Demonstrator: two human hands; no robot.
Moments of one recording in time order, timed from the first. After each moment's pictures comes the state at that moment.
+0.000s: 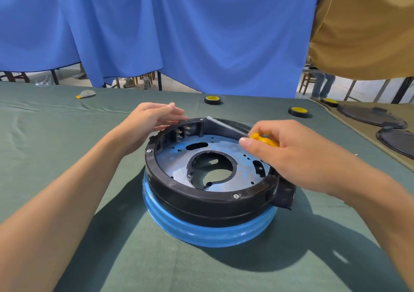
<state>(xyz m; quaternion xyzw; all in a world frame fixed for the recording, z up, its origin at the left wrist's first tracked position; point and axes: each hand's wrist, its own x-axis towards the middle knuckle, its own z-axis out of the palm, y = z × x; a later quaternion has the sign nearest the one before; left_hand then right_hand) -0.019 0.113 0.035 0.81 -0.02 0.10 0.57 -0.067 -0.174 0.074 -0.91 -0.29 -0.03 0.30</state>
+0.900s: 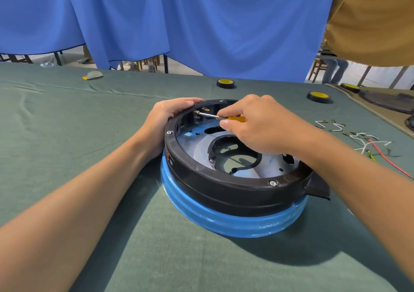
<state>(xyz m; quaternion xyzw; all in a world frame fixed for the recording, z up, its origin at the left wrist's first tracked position) -0.027 0.100 0.002 0.62 -0.03 0.04 0.78 -0.036 -0.098 0.060 -0.92 -0.34 -0.05 0.19</state>
